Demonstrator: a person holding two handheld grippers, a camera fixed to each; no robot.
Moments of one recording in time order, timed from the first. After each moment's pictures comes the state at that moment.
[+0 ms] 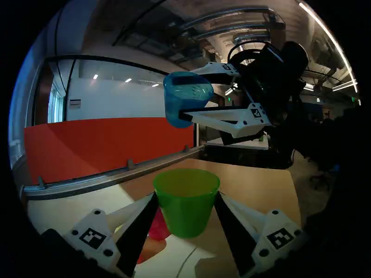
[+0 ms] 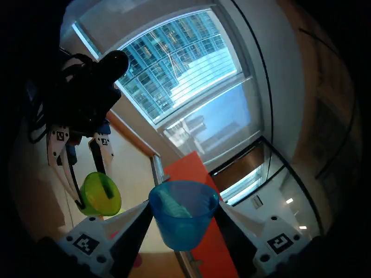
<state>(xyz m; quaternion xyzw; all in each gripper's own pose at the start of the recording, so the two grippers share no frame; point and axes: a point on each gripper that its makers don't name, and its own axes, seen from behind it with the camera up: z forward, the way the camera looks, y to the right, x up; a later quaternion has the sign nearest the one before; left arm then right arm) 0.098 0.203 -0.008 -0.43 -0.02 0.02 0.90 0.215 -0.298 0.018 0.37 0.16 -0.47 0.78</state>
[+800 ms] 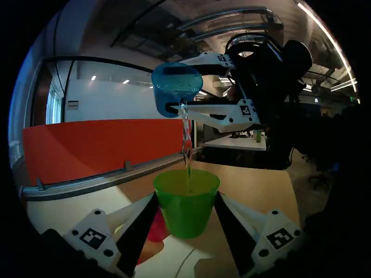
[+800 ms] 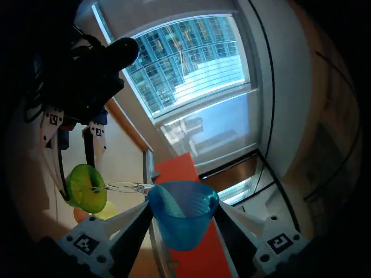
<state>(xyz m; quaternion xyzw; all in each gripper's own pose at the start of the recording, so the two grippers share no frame) 0.101 0.208 -0.014 -0.44 -0.02 0.02 0.90 0.236 -0.301 0.030 0.34 0.20 -0.53 0.75</state>
